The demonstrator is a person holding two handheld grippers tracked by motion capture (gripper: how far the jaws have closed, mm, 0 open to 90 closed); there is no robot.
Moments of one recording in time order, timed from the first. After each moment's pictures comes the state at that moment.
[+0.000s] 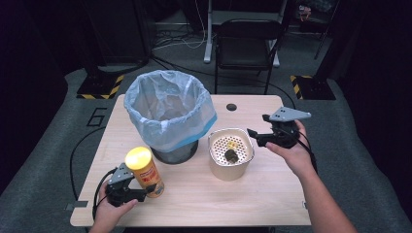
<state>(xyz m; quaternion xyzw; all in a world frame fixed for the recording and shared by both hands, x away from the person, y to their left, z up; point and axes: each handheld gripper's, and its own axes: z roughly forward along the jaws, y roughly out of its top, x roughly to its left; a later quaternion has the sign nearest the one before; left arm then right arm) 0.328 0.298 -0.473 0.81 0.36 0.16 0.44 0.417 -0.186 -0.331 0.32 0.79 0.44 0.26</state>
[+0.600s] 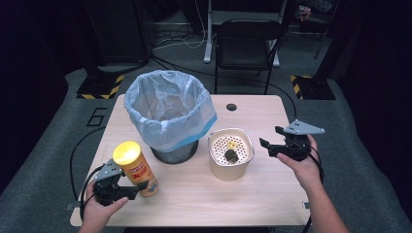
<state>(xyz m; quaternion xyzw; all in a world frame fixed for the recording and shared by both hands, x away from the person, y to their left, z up) 0.318 0.313 -0.433 0.80 0.37 0.16 0.44 0.402 -0.220 -0.366 0.38 0.77 0.45 0.26</state>
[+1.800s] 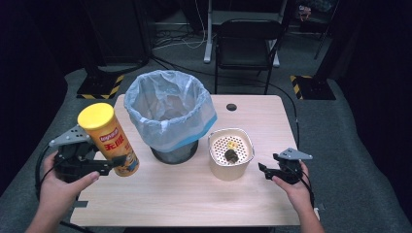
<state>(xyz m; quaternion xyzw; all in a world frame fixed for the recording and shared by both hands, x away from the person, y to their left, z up) 0.316 0.334 -0.286 0.80 0.40 0.17 0.43 0.385 -0.231 -0.470 0.44 0.77 0.41 0.22</state>
